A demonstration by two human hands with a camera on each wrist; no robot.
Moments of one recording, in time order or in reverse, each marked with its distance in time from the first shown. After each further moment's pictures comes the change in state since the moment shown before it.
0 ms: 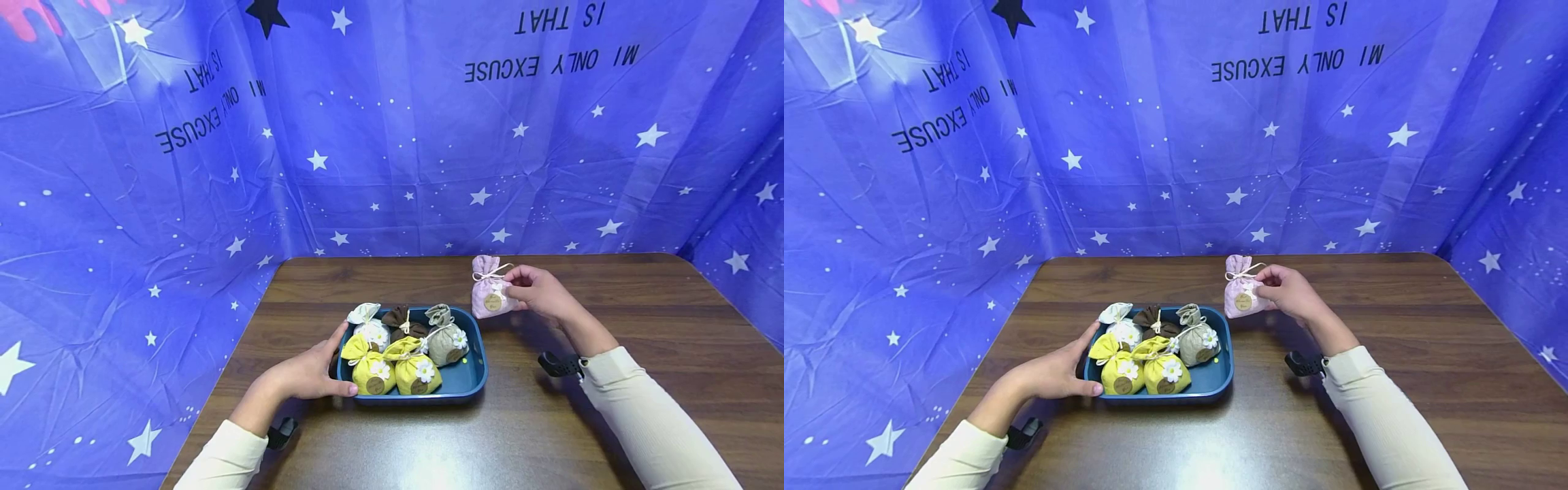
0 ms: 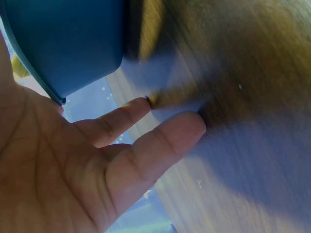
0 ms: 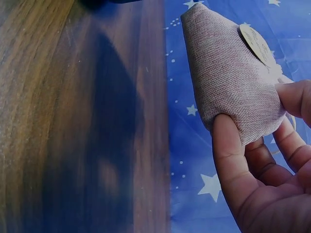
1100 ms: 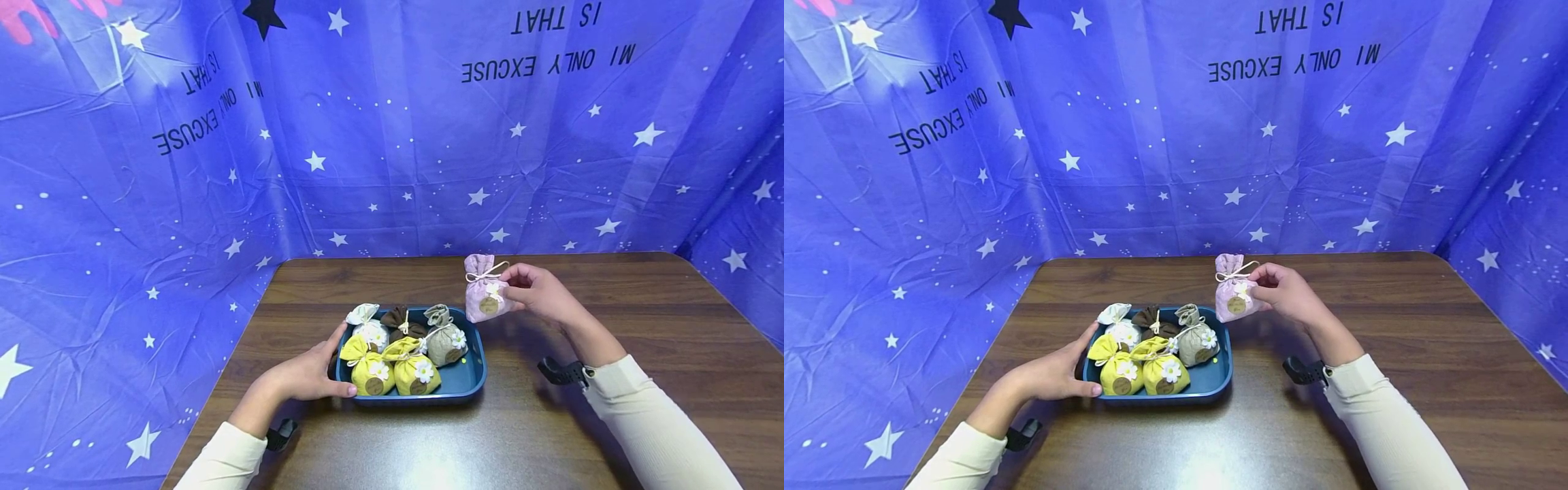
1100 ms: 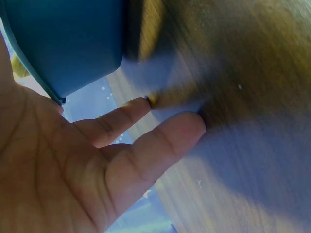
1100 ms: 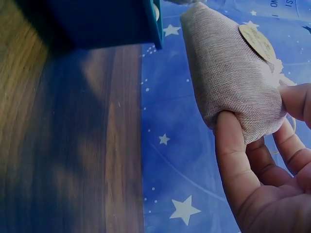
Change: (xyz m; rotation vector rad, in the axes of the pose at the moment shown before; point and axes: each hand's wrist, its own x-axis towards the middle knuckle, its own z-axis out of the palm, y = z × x) left_hand 0.001 0.000 0.000 -0.004 -0.001 0.004; right_hand -0.019 -0.030 0.007 0.008 -0.029 -0.087
